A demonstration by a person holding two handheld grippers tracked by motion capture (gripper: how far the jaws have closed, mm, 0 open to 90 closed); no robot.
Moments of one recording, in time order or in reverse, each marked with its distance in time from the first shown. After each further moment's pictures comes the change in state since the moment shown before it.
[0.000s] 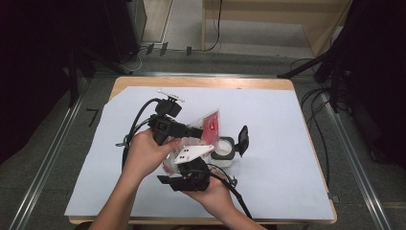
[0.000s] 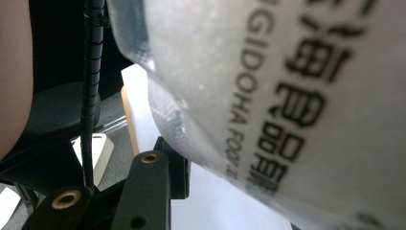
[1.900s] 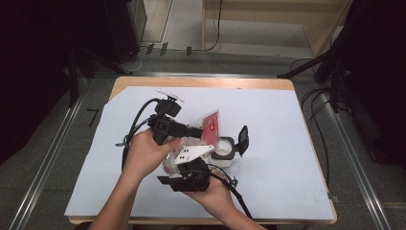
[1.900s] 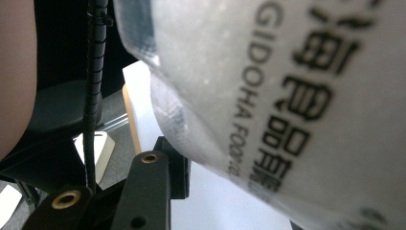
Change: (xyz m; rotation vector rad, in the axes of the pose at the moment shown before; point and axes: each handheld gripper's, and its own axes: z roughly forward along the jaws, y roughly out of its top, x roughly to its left) left arm 0.002 0.000 0.000 0.002 -0.011 -0.012; right arm 0.001 0.001 -0.001 0.007 0.003 -0.002
